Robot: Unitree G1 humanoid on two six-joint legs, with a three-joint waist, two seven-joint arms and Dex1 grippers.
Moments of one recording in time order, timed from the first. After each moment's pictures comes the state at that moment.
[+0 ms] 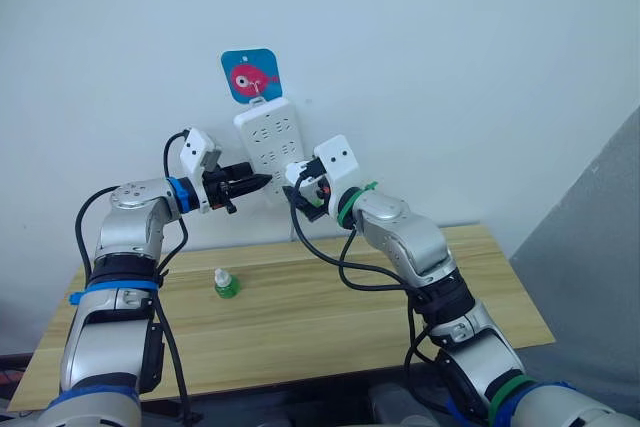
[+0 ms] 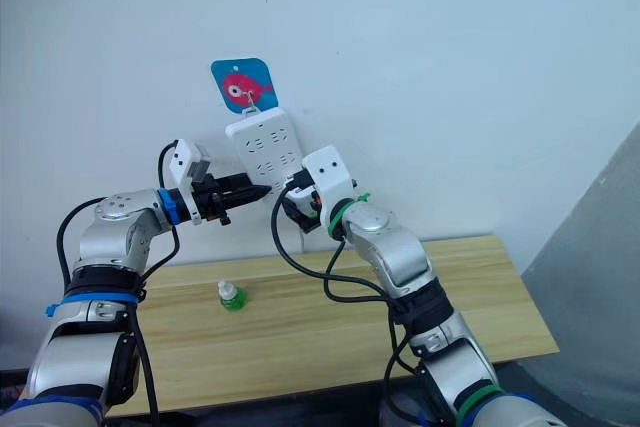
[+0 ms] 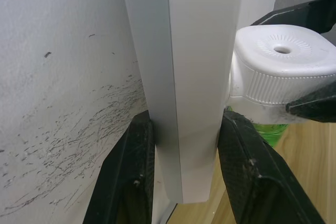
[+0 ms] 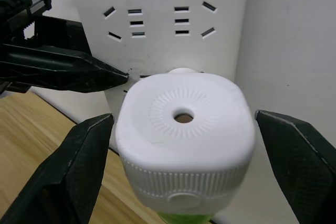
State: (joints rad) left arm -0.69 0.61 0.11 0.61 -0.28 0.19 -1.14; right arm -0.71 0.09 0.27 0.08 0.14 0.74 0.22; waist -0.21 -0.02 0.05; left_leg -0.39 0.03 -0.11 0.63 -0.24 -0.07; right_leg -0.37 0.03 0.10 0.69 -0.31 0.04
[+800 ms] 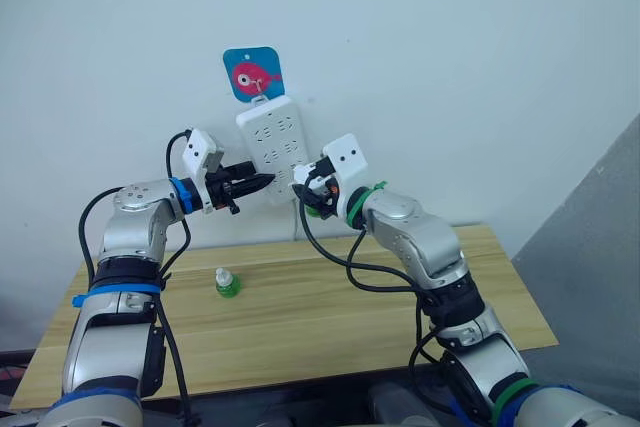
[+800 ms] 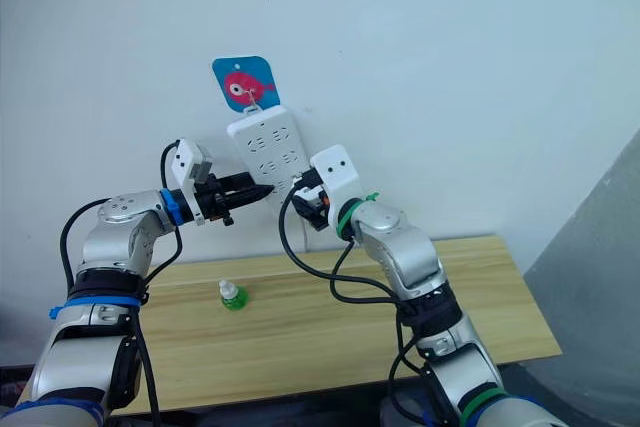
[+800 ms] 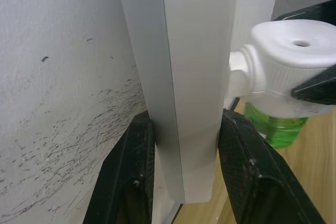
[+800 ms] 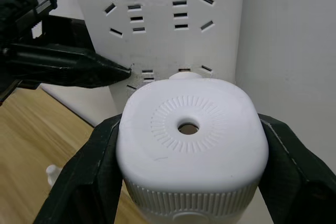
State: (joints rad) left arm -0.68 0.60 0.10 0.60 -0.29 0.14 -1.12; right arm -0.67 0.03 0.26 -0.10 0.15 0.87 0.28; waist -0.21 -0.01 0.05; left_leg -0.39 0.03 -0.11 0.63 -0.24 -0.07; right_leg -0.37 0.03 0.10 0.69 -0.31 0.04
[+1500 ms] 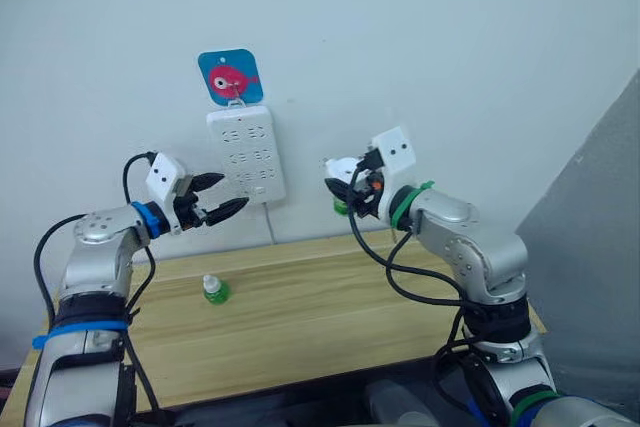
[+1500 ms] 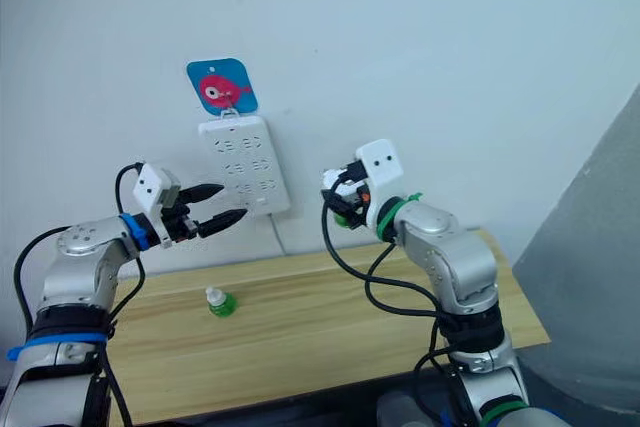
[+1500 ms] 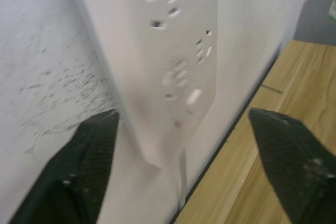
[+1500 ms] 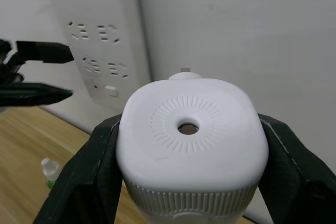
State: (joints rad) left arm -0.38 0.71 0.22 0.35 -0.31 0.10 -1.03; right arm -0.58 -0.07 0.07 -0.39 0.29 1.07 0.29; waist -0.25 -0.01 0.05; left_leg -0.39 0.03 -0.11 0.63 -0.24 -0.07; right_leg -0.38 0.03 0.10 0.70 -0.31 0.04
